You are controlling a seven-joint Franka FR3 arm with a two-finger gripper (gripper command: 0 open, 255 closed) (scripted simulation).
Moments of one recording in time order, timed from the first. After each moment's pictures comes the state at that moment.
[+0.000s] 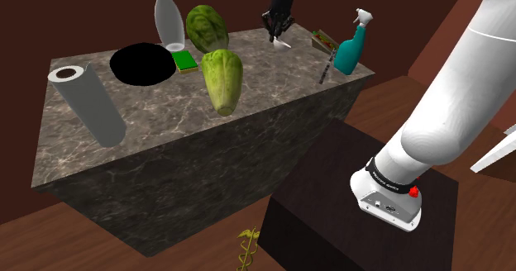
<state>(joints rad) -0.16 0.14 -0.16 -1.86 0.15 2.00 0.24</state>
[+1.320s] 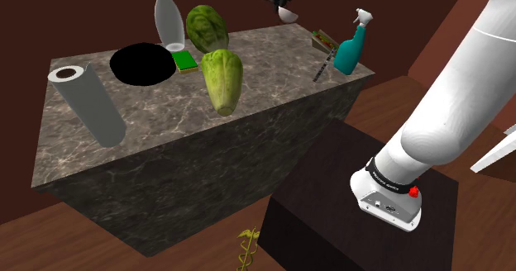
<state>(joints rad) -0.16 0.11 -0.17 -1.63 0.13 1.74 0.27</state>
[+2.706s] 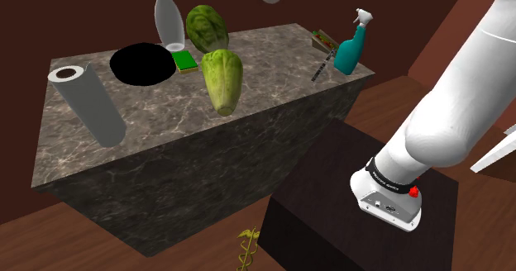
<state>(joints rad) -0.06 0.08 -0.09 -1.49 0.12 1.58 0.47</state>
